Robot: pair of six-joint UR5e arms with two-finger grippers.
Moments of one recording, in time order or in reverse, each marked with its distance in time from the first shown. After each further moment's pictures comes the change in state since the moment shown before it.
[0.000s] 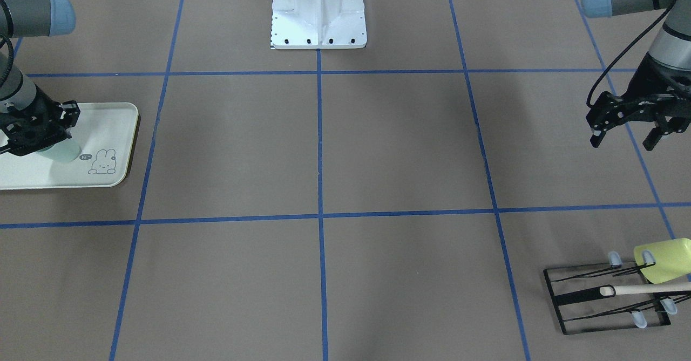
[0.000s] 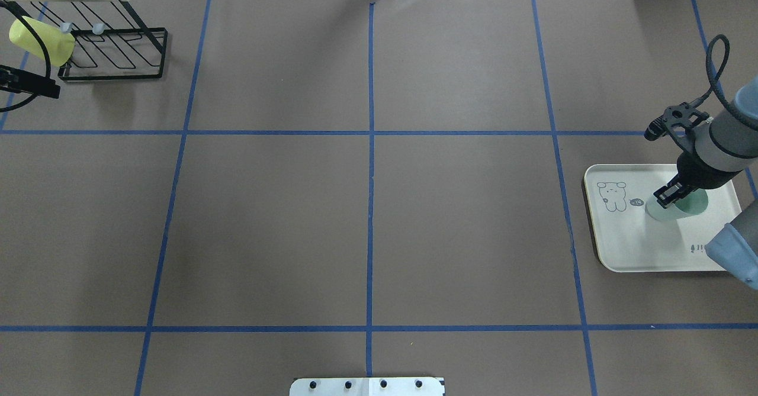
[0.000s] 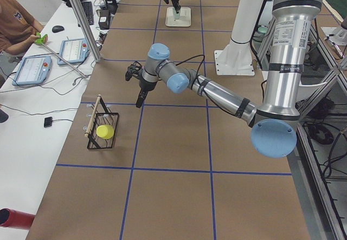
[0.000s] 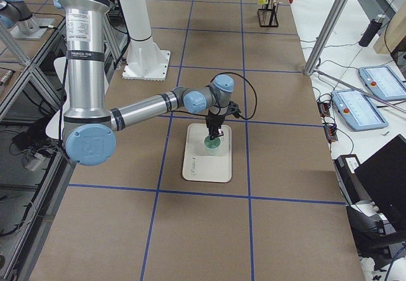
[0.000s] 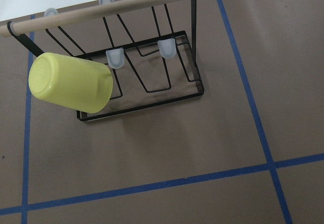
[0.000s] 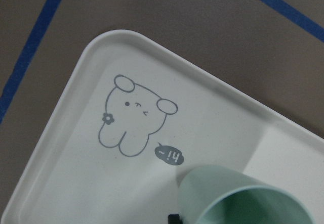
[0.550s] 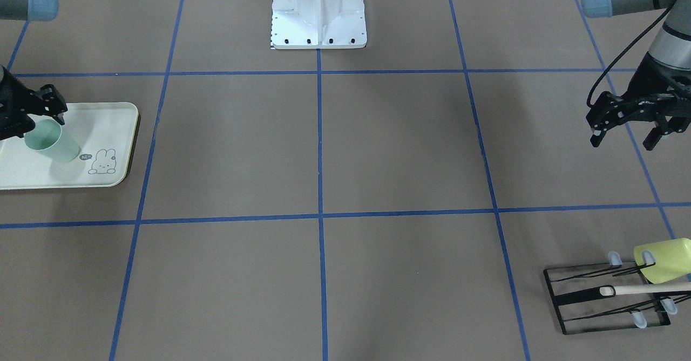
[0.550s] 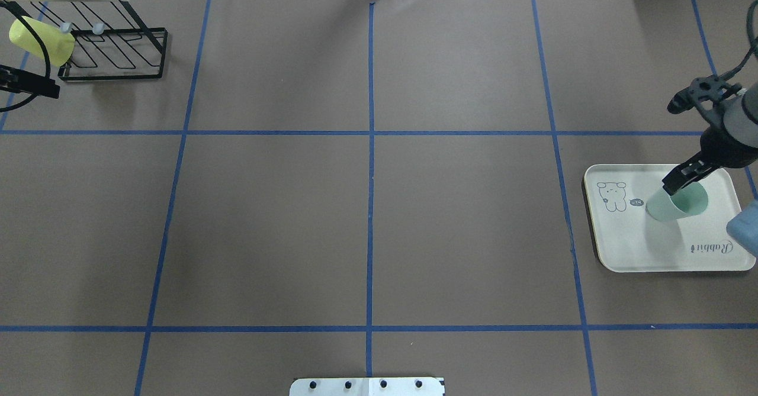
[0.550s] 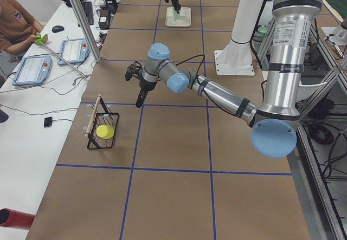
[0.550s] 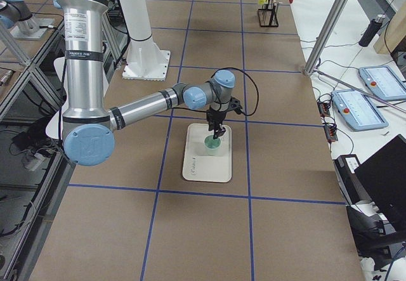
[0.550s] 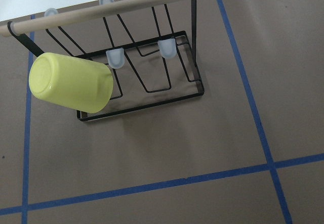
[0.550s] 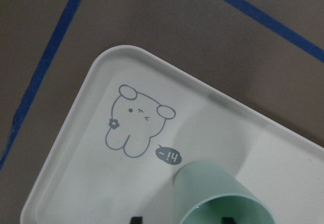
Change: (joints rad) left arm -0.001 0.000 0.000 0.001 -0.001 0.001; right arm 0.156 0.049 0.122 -0.225 0.054 -0.058
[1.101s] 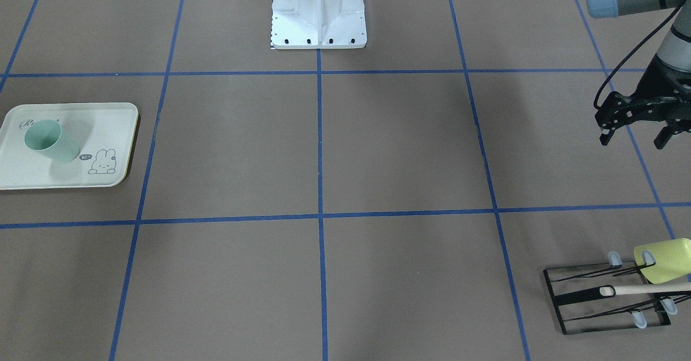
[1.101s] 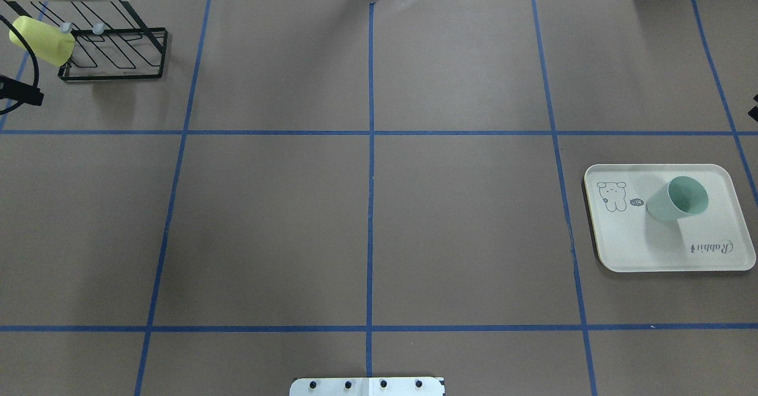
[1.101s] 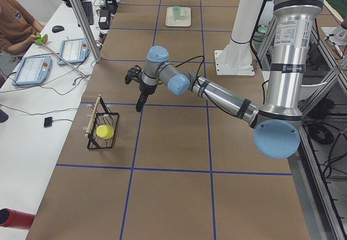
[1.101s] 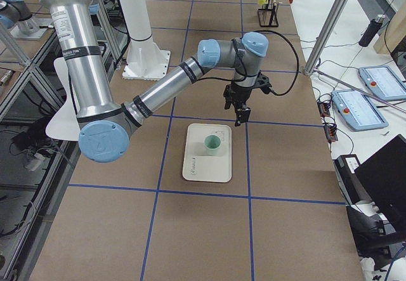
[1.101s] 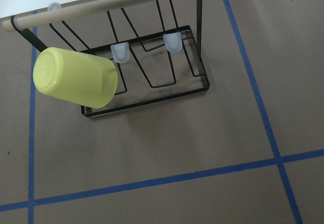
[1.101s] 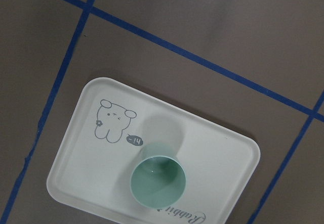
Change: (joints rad) left arm -0.037 0.027 0.005 0.077 -0.020 0.171; right arm 0.267 0.203 0.007 -0.428 0.042 -0.364
